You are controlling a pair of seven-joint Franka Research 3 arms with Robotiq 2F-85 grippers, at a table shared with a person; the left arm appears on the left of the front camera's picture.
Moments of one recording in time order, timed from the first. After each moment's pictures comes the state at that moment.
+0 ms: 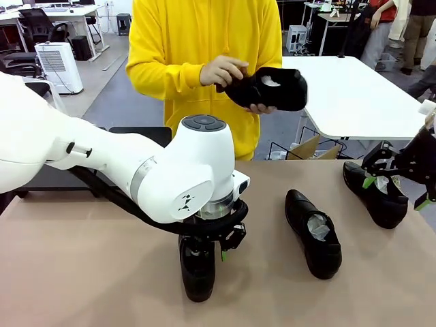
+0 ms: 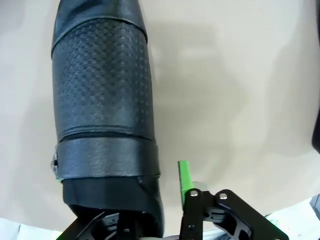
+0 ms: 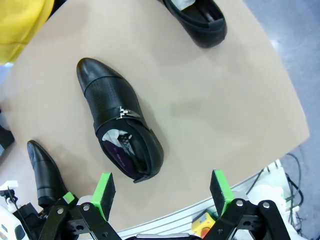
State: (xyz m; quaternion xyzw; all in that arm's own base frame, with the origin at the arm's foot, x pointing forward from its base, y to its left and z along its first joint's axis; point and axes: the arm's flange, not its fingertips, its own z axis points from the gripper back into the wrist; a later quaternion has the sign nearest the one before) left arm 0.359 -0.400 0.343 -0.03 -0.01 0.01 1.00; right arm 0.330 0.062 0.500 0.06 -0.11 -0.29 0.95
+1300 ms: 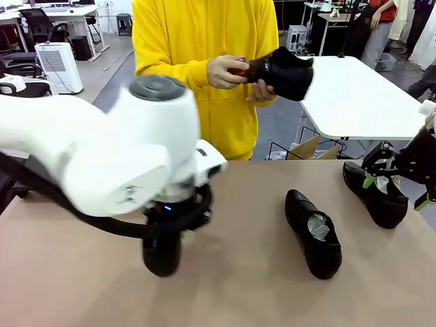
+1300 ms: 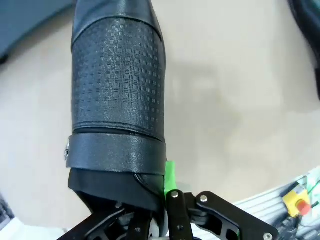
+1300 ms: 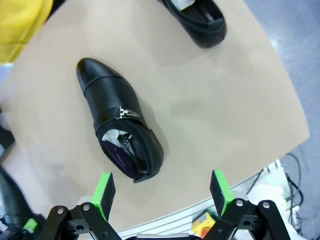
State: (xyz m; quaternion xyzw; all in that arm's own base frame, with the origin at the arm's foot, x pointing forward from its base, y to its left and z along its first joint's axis) left arm 0.324 -0.318 0.440 0.01 -0.12 -0.11 0.99; right arm 0.330 0.061 0.500 0.06 -0.11 -0.29 0.95
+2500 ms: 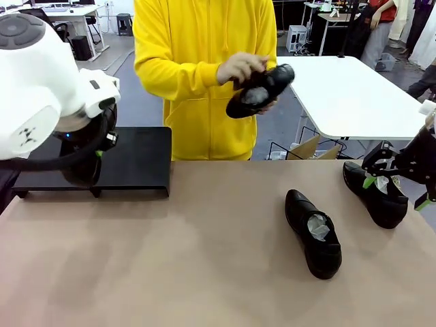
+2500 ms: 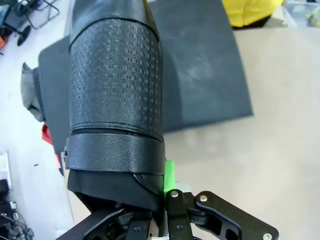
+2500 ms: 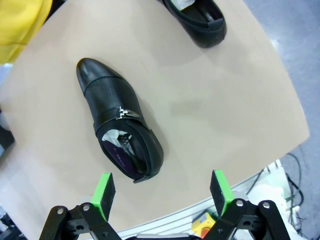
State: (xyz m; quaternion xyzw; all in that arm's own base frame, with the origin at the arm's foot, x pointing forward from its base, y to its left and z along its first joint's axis) left arm 0.443 -0.144 0.501 0.08 -0.28 -0.07 0.95; right arm 0.330 0.061 0.500 0.06 -0.11 -0.29 0.95
